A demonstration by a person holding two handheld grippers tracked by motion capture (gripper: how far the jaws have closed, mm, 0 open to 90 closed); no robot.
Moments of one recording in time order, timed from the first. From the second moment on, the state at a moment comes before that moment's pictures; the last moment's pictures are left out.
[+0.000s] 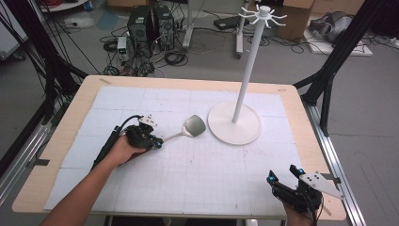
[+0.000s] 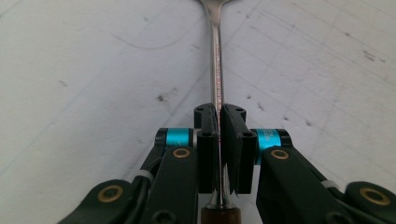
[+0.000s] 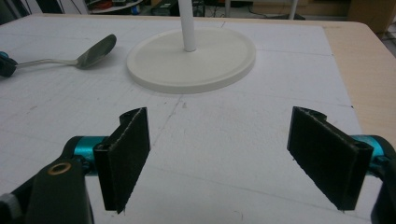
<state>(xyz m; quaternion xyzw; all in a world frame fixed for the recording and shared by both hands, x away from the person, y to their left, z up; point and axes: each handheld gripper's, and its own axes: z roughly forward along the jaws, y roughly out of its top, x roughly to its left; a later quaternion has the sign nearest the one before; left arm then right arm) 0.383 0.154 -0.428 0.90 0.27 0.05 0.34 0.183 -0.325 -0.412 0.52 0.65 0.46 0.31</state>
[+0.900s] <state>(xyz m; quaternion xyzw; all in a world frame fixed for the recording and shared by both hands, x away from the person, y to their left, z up) 0.335 0.117 -0.426 0.93 0.14 0.00 0.35 0.182 -0.325 -0.411 0.53 0.64 0.46 0.31</state>
